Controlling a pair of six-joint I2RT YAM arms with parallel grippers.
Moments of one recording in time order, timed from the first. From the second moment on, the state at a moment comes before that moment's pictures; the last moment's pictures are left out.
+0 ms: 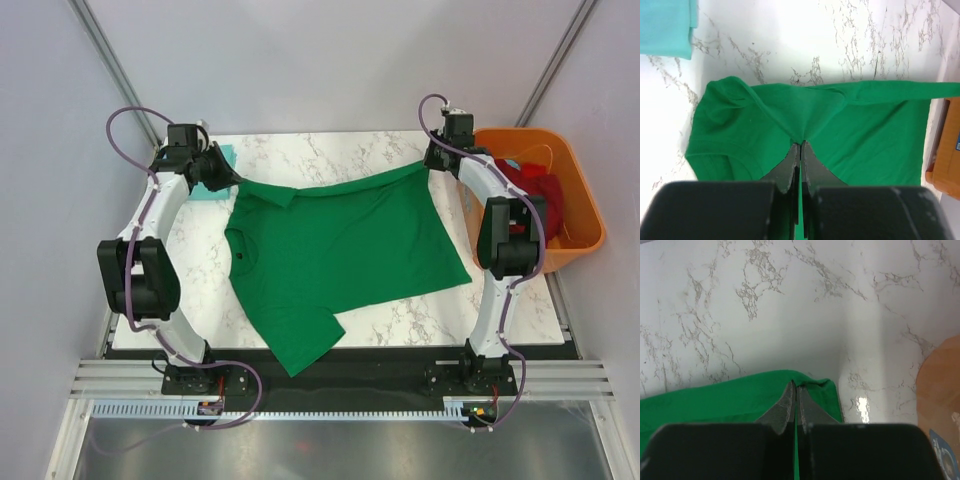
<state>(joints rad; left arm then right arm) 0.02 1.74 1.48 -0.52 0.31 -0.47 0.03 2.11 1.70 -0.26 -0.05 0.24</state>
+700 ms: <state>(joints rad) 0.04 1.56 1.40 -0.72 0.31 -0.44 0.03 2.03 1.66 -0.37 -0.03 0.18</state>
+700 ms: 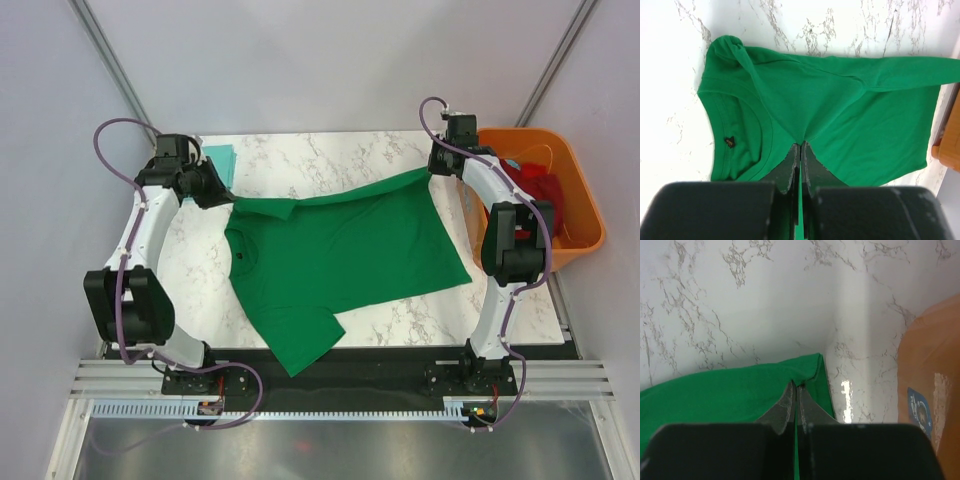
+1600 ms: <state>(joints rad) 0.04 1.39 1.00 -0.81 0.36 -0.41 0.03 2.01 1.66 -0.59 -0.02 0.08</state>
